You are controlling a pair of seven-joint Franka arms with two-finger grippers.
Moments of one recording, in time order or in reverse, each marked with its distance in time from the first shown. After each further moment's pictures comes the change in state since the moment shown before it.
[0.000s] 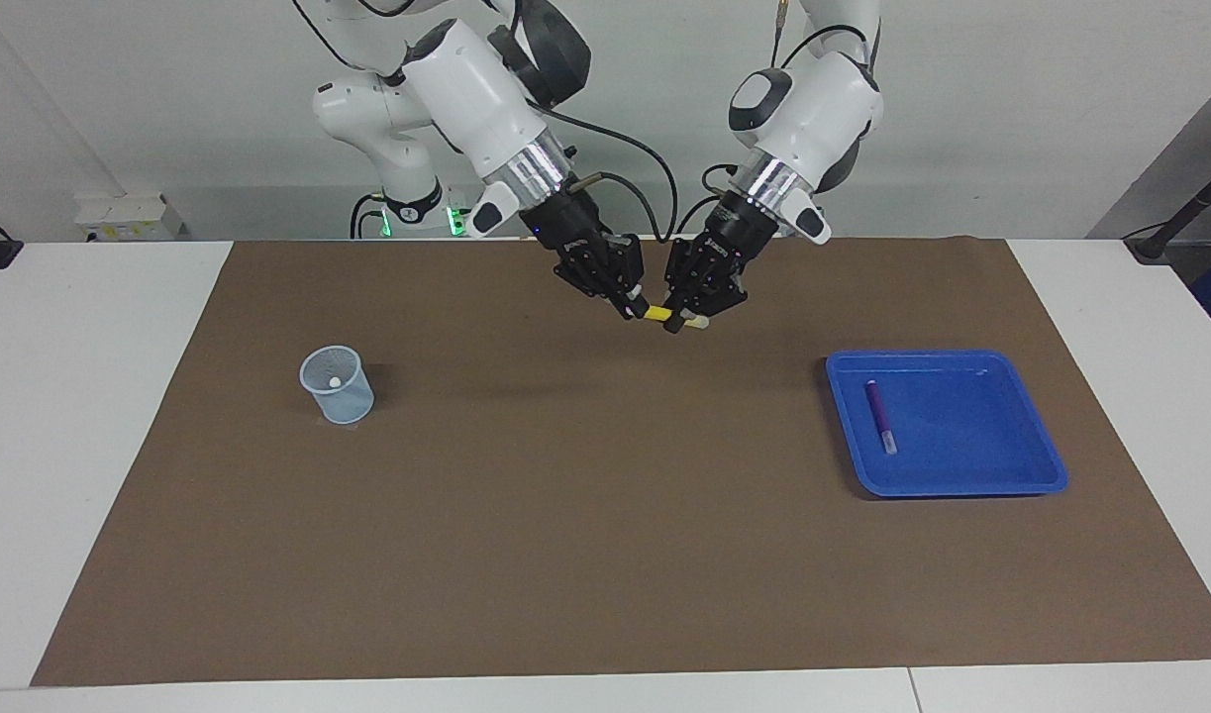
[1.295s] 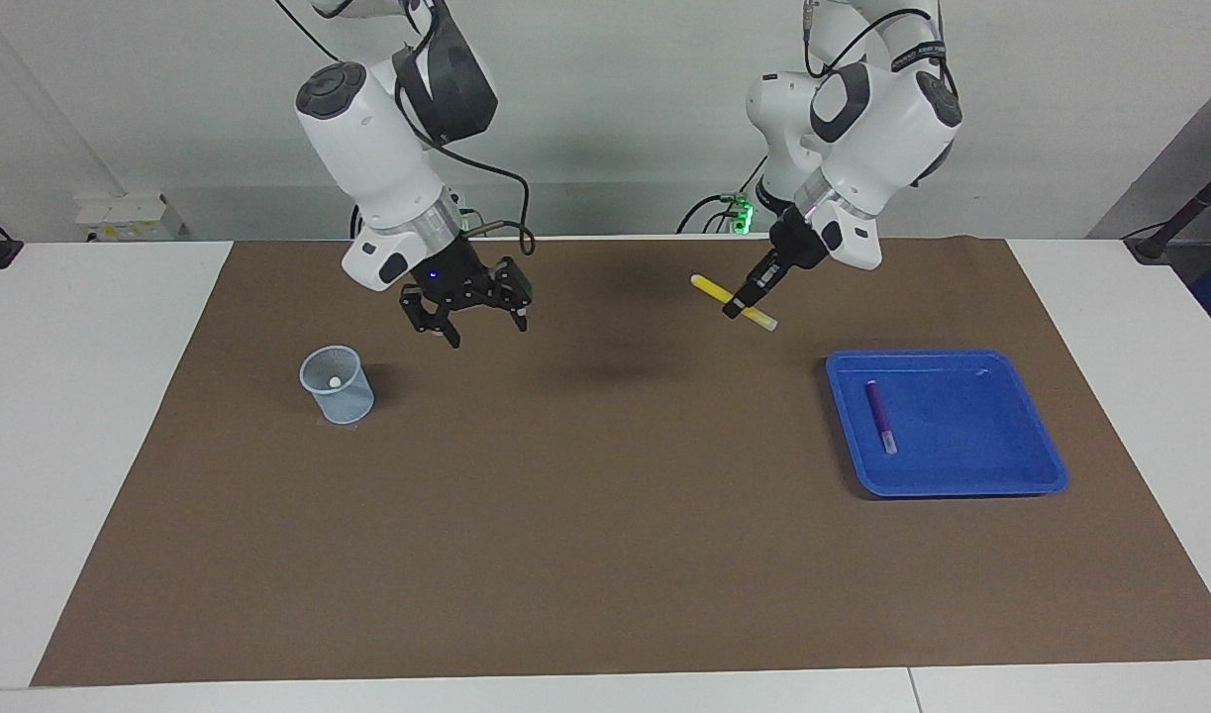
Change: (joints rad) left arm 0.266 -0.059 0.011 0.005 0.287 -0.652 1.023; right arm -0.267 -0.042 -0.013 -0.051 -0.271 -0.474 -0.811
